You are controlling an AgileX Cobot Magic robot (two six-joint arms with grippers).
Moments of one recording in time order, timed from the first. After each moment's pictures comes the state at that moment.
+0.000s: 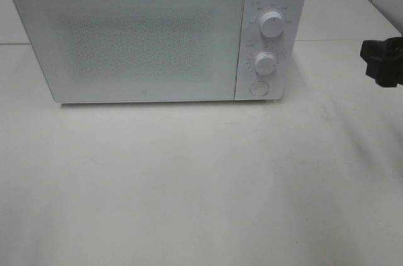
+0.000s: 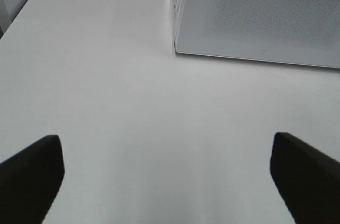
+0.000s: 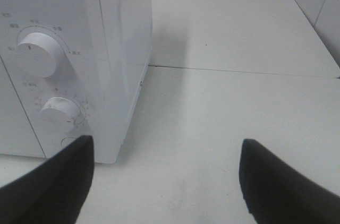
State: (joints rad) left arm 0.08 0.00 -0.52 -0.14 1.08 0.02; right arm 0.07 1.18 -0.33 -0.01 -0.53 0.12
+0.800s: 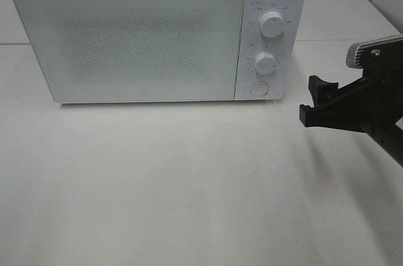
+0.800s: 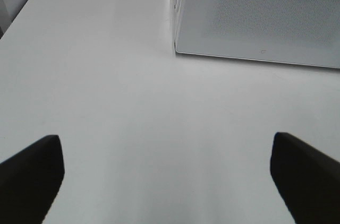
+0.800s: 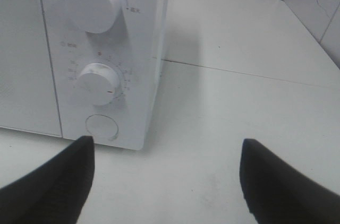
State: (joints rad) left arm 0.08 0.00 -0.52 -0.14 1.08 0.02; right arm 0.59 1.49 -0.25 0.67 -1.05 -0.34
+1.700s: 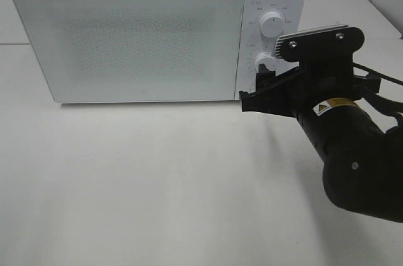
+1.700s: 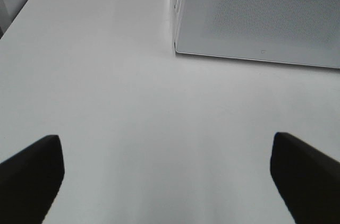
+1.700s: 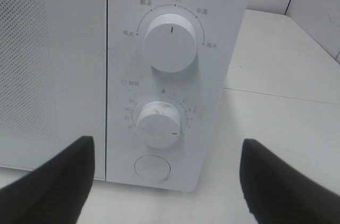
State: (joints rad) left arm 0.08 0.00 -0.52 -0.14 1.08 0.02; right arm 0.80 1.74 -0.49 0.91 -1.17 -0.41
